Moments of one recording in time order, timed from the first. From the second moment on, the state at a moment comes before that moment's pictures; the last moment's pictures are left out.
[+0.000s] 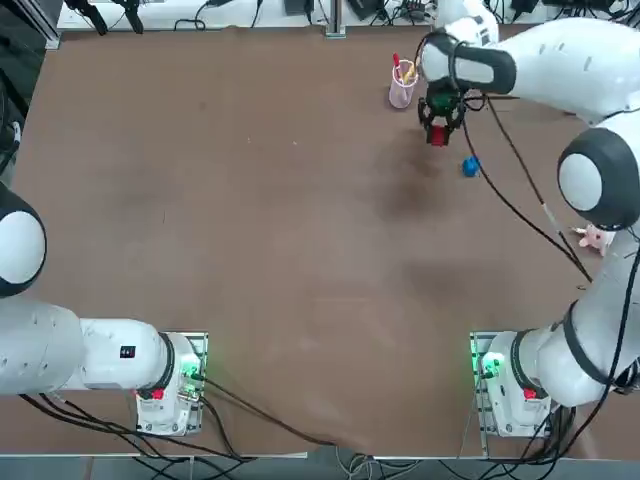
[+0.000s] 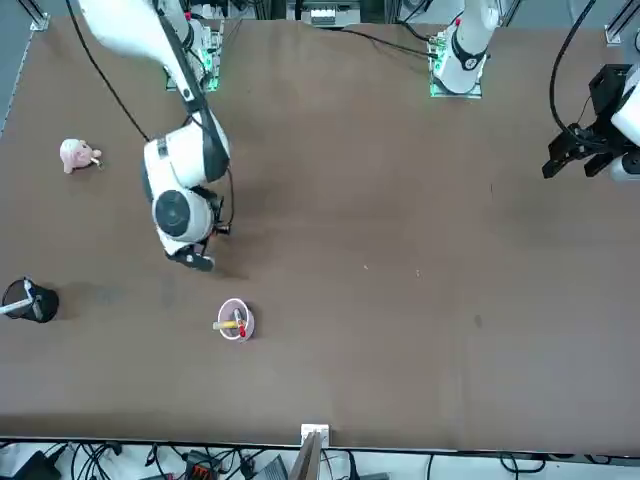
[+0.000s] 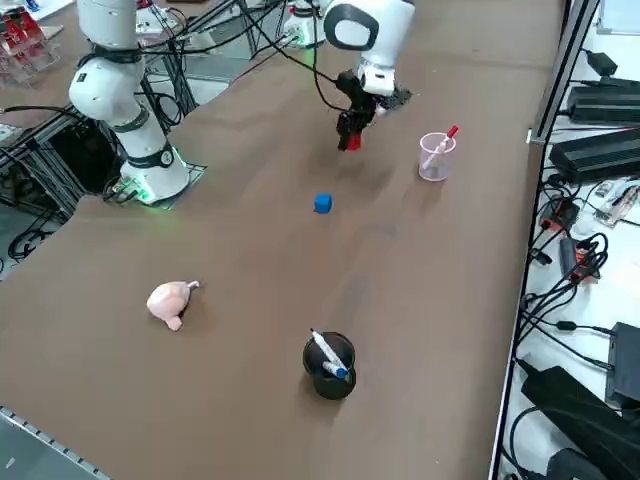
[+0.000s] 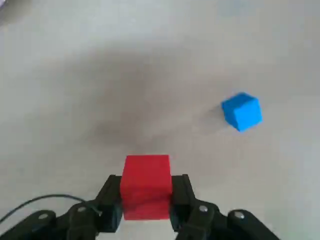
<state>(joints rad) 0.36 0.46 -0.02 -1.74 0.02 1.89 0.78</state>
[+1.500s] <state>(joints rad) 0.21 0.37 -0.02 -2.13 0.37 2.45 1.37</state>
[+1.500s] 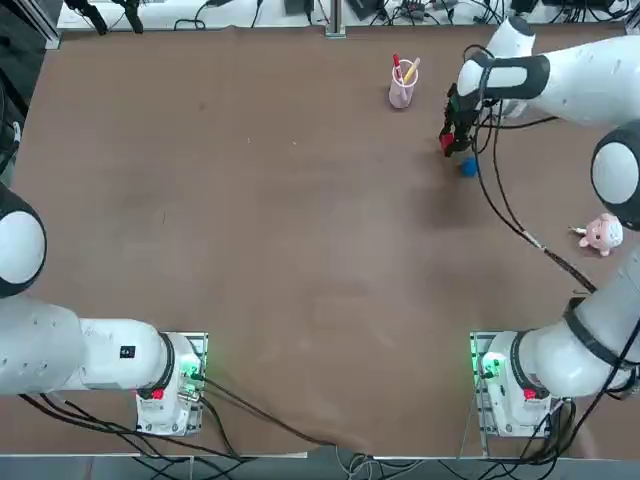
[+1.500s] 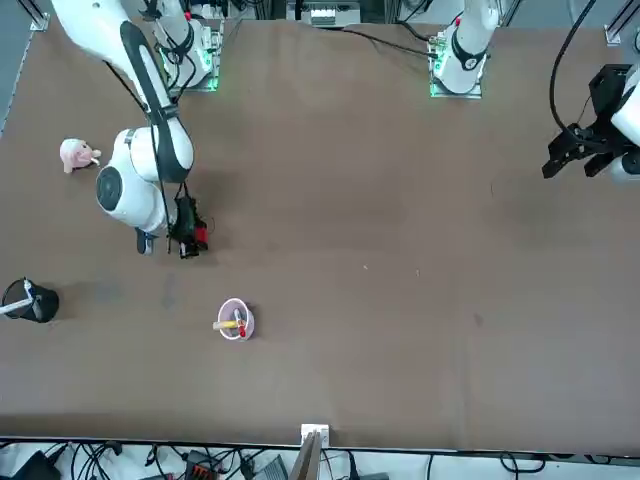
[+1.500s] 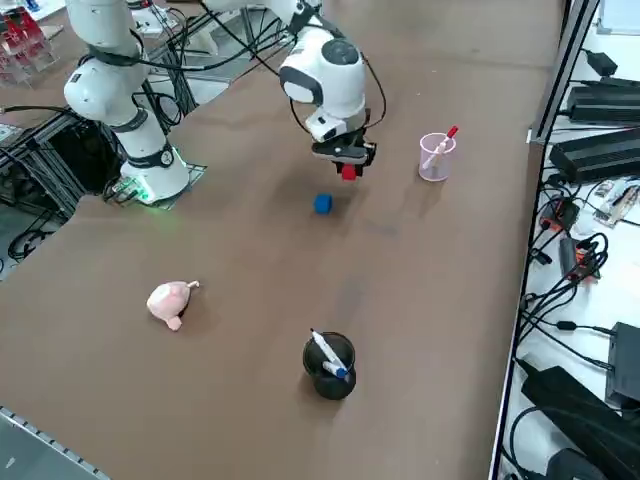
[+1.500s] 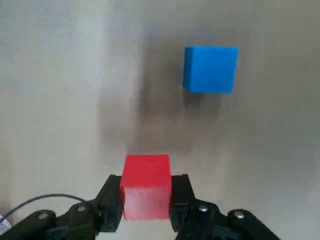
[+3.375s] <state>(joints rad) 0.18 0.37 -0.02 -2.27 0.39 2.58 1.33</state>
